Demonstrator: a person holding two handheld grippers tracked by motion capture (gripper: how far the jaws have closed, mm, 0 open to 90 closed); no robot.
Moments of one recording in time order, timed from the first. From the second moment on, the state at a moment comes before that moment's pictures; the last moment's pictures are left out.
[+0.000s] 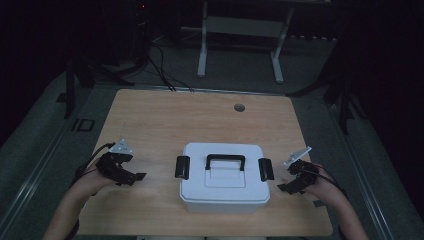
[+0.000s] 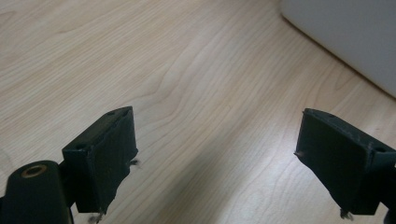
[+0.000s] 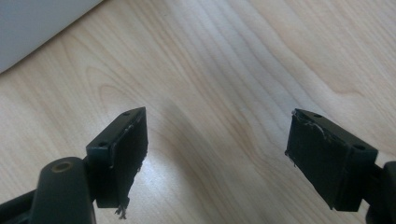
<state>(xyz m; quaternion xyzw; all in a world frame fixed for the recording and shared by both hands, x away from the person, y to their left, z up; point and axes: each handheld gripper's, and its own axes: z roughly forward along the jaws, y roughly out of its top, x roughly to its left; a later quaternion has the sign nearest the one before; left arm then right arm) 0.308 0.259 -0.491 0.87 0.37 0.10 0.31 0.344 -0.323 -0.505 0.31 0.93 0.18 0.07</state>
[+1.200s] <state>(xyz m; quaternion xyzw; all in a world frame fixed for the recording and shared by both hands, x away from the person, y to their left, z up) 0.269 0.296 -0.548 0.76 0.53 0.21 0.33 0.344 -0.348 -0.533 0.51 0.78 0.30 0.20</state>
